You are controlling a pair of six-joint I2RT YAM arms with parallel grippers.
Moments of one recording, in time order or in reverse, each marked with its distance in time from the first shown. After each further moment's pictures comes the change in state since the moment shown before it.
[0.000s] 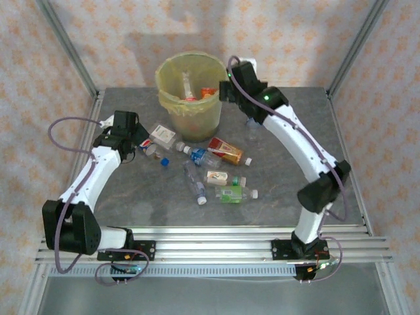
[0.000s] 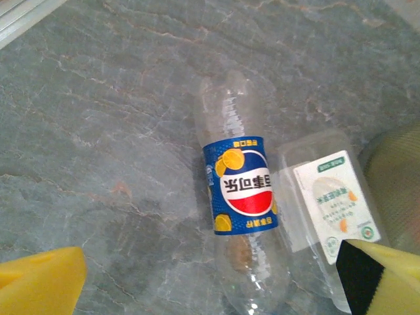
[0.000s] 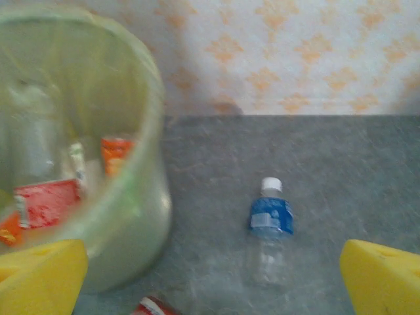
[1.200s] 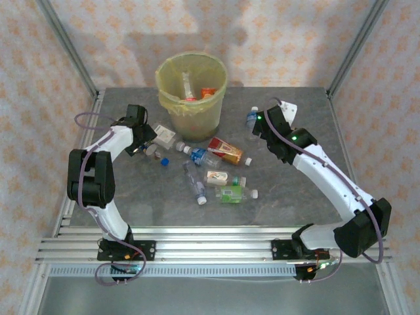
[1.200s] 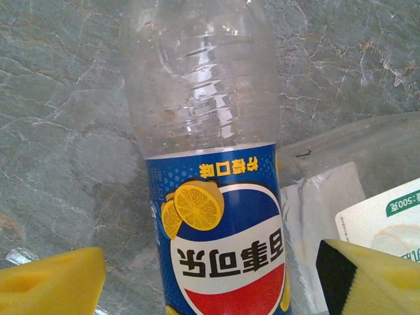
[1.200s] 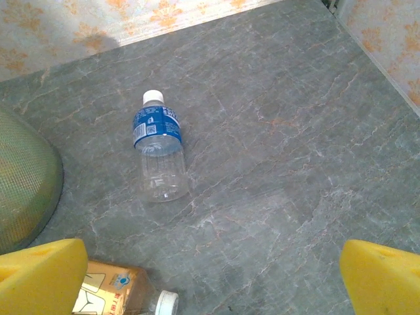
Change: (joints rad) left arm 0.042 0.427 0.148 0.092 0.151 -0.014; right arm -0.092 -0.423 -0.651 0.056 0.075 0.283
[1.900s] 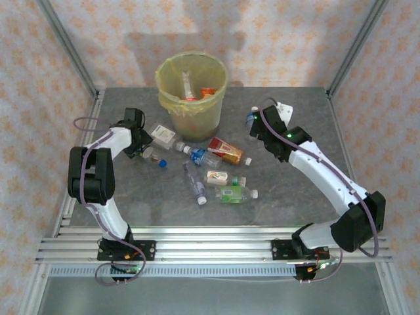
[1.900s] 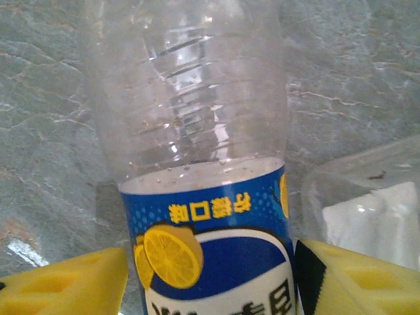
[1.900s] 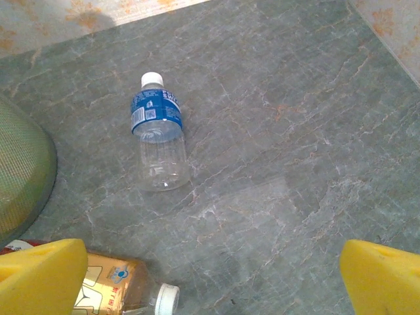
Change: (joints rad) left arm 0.040 0.035 -0.034 0.024 0.005 -0.007; right arm 0.000 0.052 0.000 -0.003 -0.029 0.008
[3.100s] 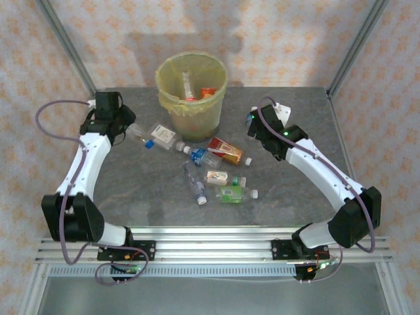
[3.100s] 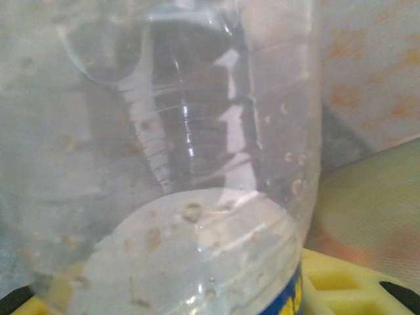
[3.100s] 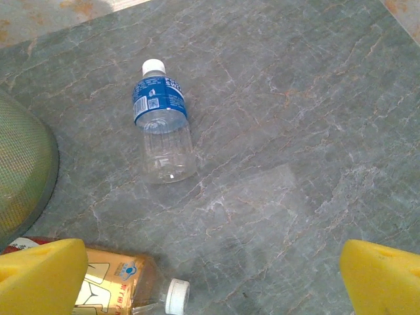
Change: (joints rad) left arm 0.037 -0.415 0.111 -0.072 0.017 0.118; right arm 0.000 0.035 0.008 -0.007 -0.022 0.053
